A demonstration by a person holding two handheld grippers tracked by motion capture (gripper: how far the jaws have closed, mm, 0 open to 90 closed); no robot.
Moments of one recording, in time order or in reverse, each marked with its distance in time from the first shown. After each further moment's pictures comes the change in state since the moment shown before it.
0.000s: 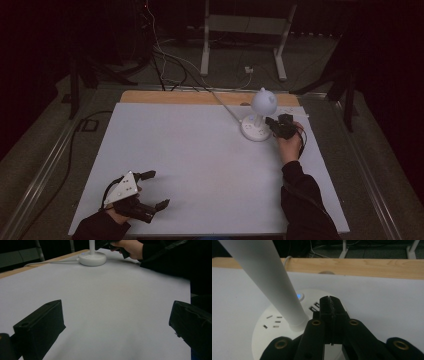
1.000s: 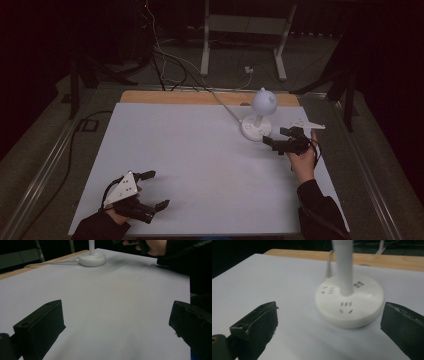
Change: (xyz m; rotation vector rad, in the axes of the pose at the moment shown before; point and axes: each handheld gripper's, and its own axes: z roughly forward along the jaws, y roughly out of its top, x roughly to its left) left arm 0.000 0.000 0.000 0.001 -0.001 0.009; right arm 0.014 -0.015 -0.077 0.028 0.258 -0.070
